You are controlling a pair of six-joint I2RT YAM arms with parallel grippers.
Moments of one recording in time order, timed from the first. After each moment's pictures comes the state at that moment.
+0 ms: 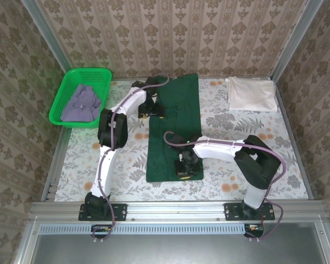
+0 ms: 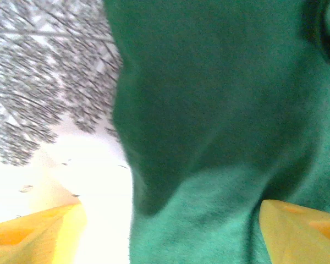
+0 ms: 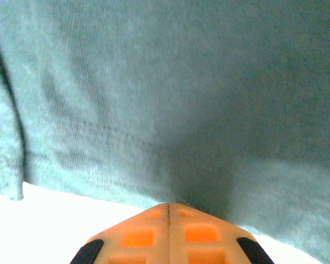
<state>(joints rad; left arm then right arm) -0.43 2.48 2.21 -1.13 0.06 -0.34 0.85 1.74 1.06 -0.83 -0.25 0.73</state>
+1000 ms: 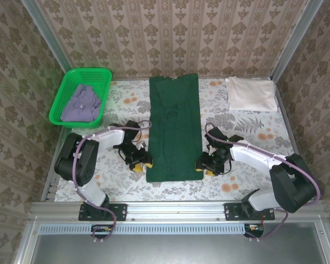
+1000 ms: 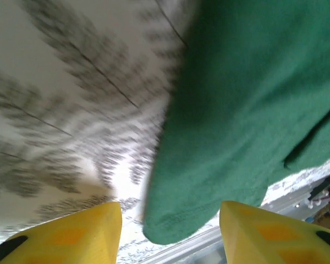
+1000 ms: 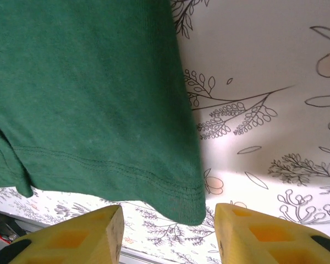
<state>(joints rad) -0.47 1.68 0.90 -0.87 0.59 -0.49 0.49 1.40 0.73 -0.72 -0.39 0.80</state>
